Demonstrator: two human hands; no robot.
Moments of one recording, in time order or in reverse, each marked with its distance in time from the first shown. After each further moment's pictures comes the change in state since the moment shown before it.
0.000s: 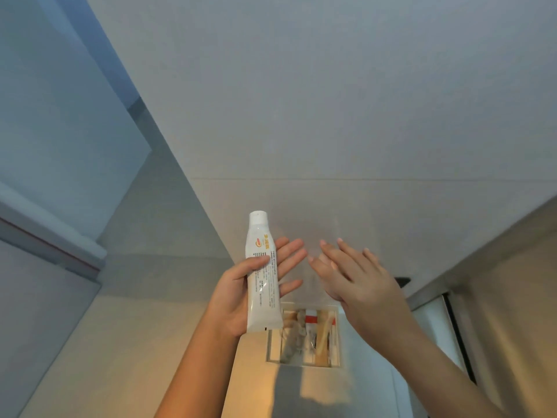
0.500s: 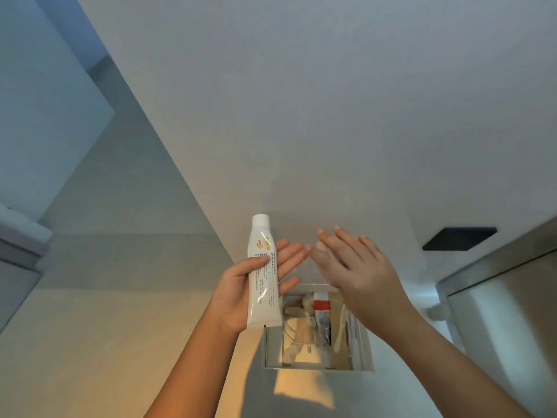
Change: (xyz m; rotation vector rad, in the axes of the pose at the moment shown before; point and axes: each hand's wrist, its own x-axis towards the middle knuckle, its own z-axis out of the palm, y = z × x) left_hand 0.127 -0.122 -0.258 -0.121 -0.012 -0.119; right_hand -0.114 0.012 0.283 -0.059 -0.023 -0.008
